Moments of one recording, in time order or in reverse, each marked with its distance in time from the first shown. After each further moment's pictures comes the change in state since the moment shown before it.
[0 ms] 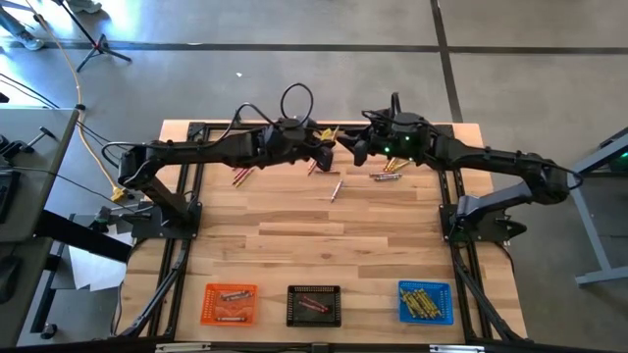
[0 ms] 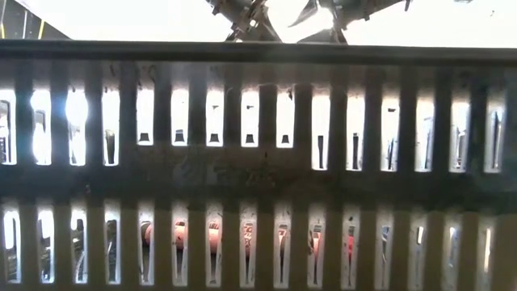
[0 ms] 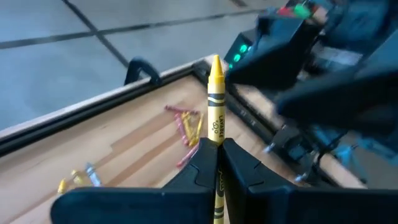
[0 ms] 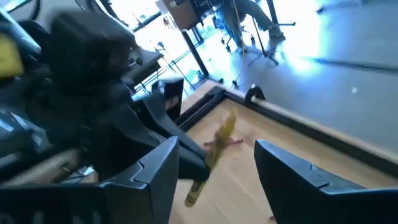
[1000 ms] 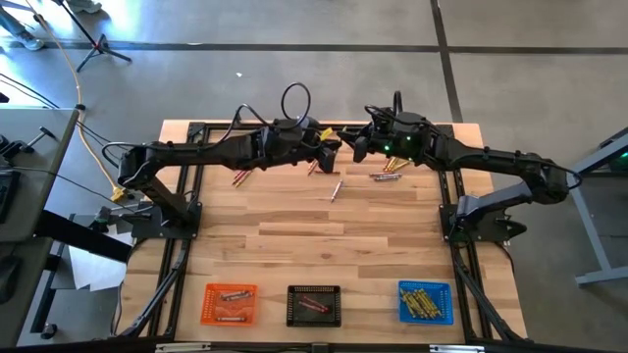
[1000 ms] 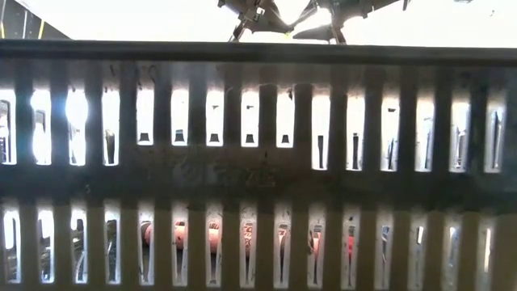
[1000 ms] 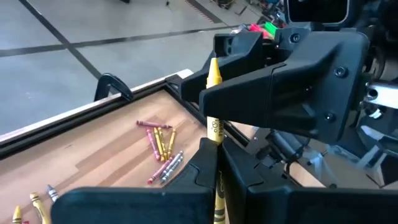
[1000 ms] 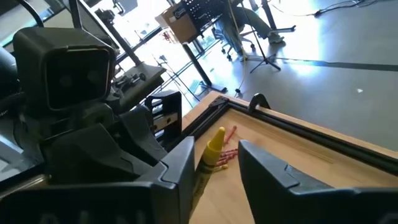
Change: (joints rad) left arm -0.026 -0.001 0.000 0.103 0.033 0.007; right arm 0.000 0.005 0.000 0.050 0.028 0.049
